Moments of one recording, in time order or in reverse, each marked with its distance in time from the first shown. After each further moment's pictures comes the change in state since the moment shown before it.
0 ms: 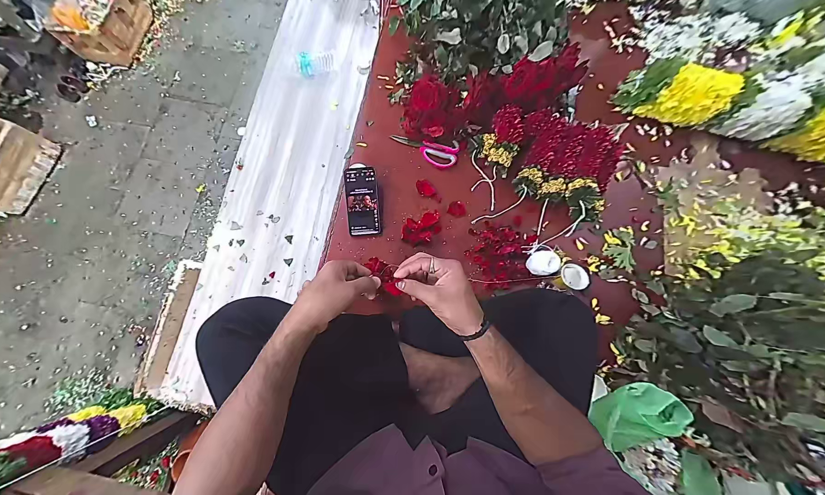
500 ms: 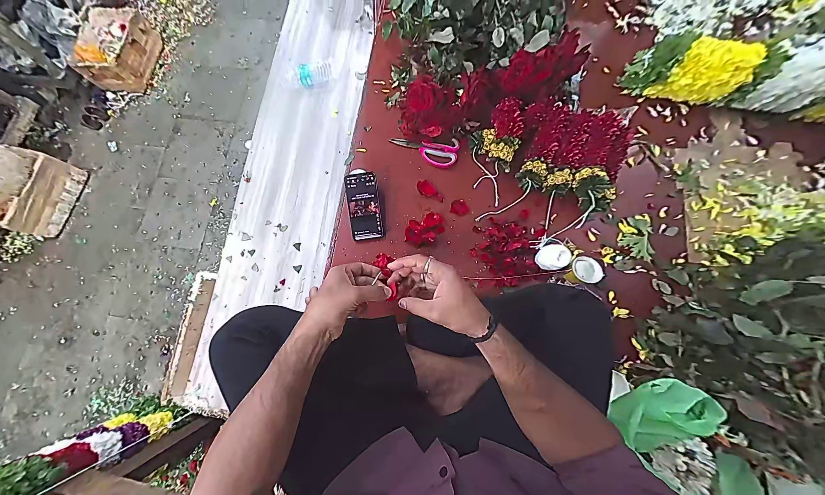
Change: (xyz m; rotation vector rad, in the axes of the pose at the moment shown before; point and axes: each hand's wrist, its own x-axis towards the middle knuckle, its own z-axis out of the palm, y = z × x) left_hand 0.005 -0.003 0.008 -0.277 0.001 0.018; right_hand 0.001 -0.004 -0.002 -0.019 -0.192 -0.042
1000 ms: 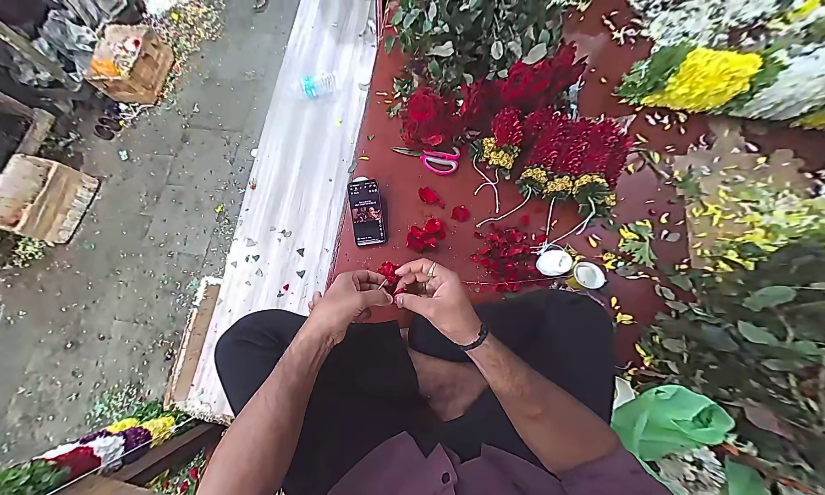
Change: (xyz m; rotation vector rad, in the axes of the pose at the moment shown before) left_hand 0.000 0.000 0.001 0.029 -0.042 -0.003; right_hand -0.002 0.004 0.016 0.141 0.213 0.058
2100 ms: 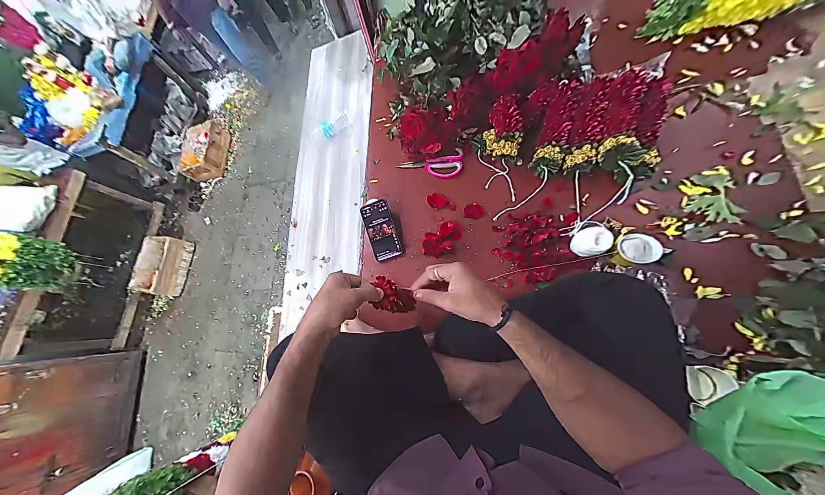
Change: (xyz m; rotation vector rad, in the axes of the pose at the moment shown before) left_hand -0.014 0.064 -0.015 0.389 0.129 -0.099; right_hand 0.016 0.007 -0.037 -0.268 -0.171 -0.073
